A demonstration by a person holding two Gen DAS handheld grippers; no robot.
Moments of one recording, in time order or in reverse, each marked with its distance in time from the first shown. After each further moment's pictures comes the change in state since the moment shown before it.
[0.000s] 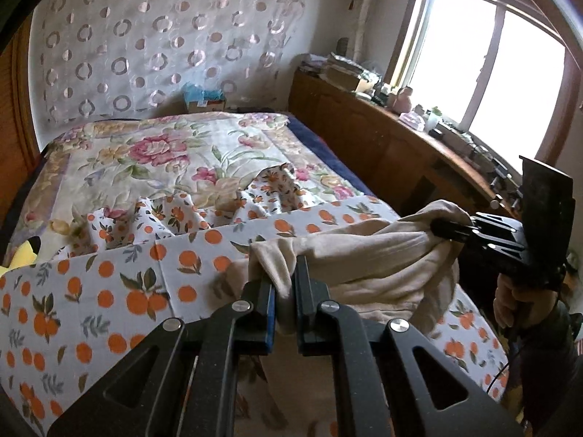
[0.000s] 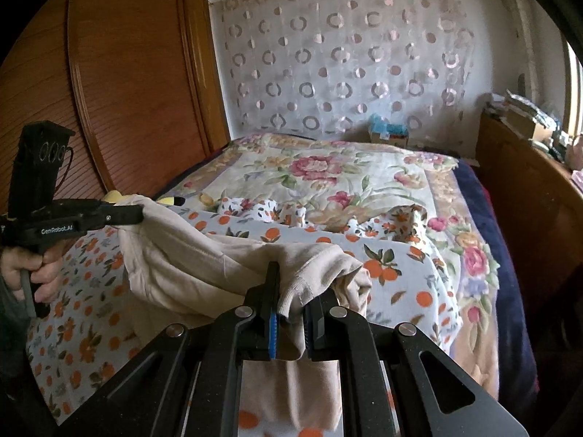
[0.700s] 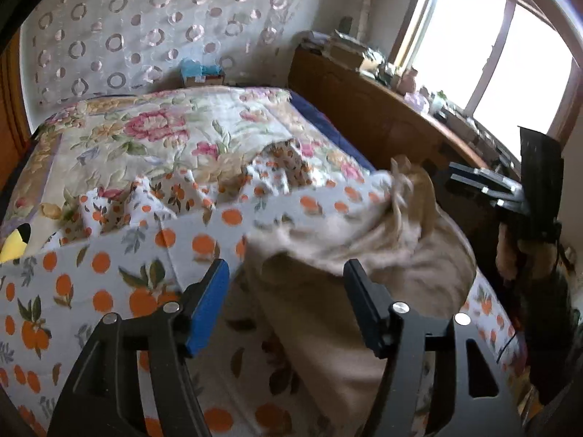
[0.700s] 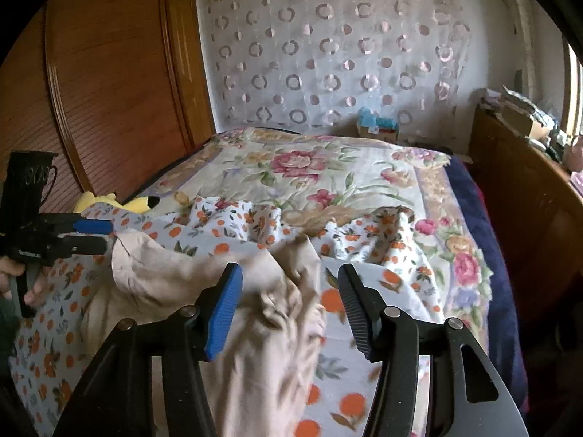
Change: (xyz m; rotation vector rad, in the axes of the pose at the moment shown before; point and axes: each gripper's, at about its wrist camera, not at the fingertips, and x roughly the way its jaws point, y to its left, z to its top) left arm 0.026 0.024 -0.009 -0.004 0.106 -0.028; right arm 0.021 -0.024 0.036 -0.005 0.021 -0.051
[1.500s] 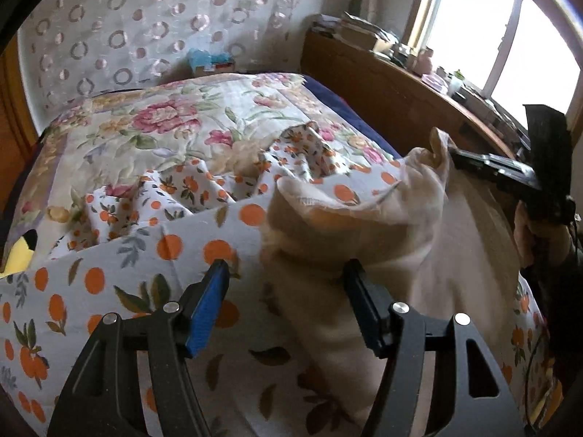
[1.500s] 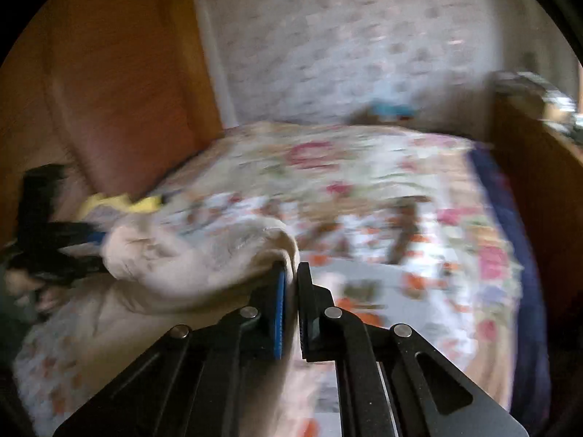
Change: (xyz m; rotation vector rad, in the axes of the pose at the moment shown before) left arm 0.042 0.016 0.011 0.022 0.032 0.087; right arm 0.047 -0.033 0.007 0.060 0.031 0.024
